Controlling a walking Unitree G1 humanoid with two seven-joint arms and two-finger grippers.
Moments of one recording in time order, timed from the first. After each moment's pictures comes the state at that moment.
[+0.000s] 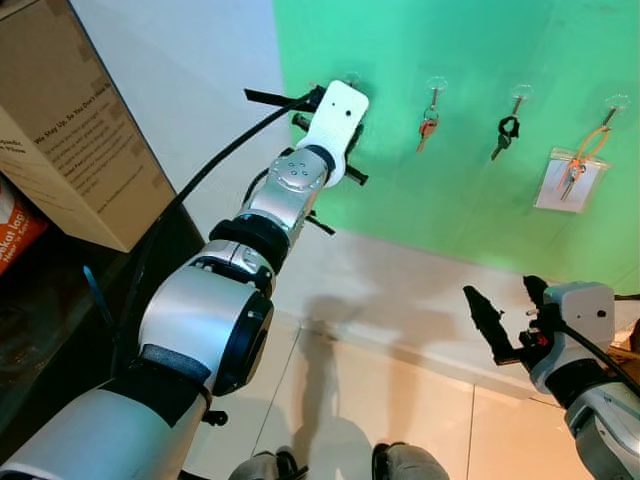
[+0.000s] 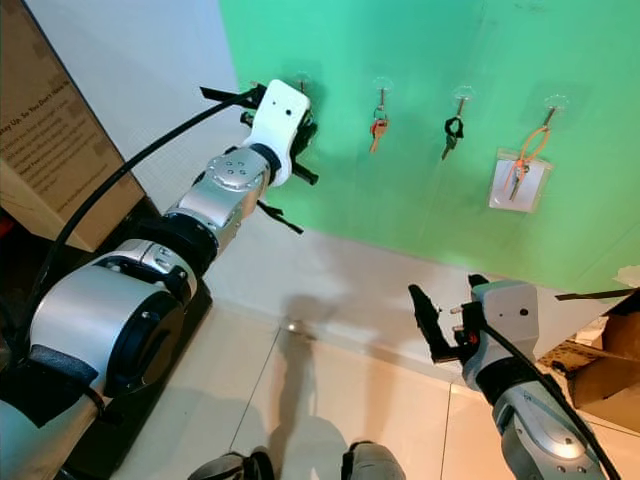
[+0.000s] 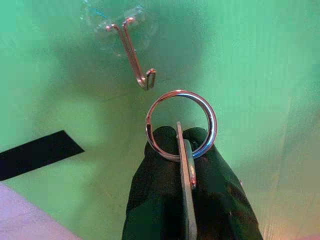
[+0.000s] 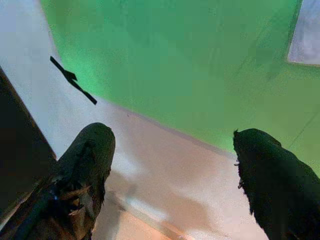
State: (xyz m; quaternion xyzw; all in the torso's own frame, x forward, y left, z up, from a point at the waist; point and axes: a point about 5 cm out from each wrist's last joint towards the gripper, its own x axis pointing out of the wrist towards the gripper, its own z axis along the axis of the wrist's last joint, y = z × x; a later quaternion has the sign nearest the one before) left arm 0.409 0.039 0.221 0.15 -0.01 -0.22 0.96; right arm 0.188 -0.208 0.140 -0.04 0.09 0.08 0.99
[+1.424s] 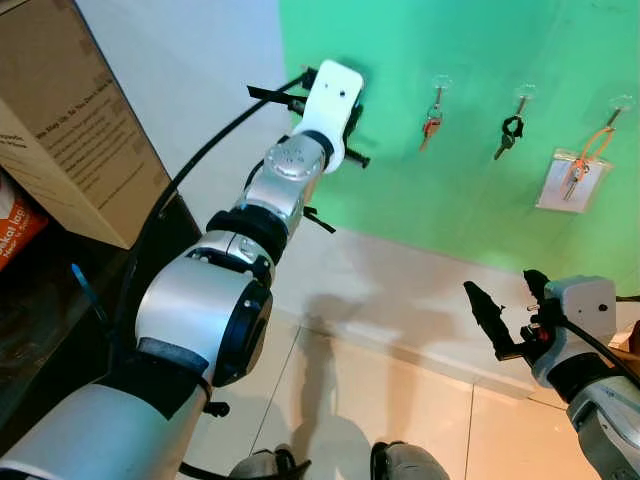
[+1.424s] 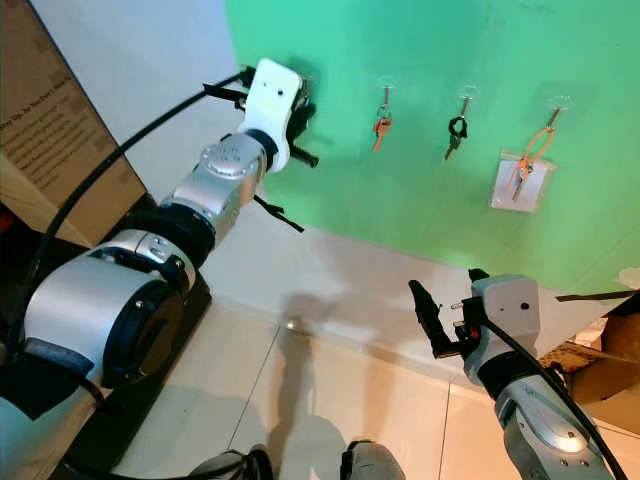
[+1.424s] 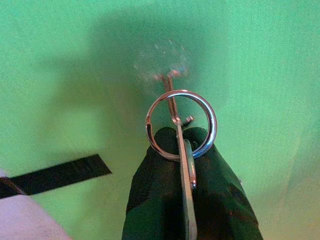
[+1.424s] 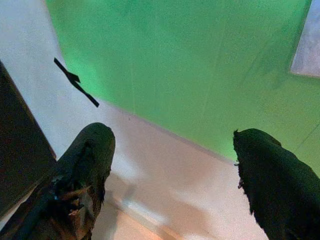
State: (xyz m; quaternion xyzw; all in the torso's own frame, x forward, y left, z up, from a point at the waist) left arm 0.413 0.043 0.241 0.11 -0.04 -0.21 0.97; right arm 0.192 -0.209 0.145 -0.05 0.08 0.08 0.99
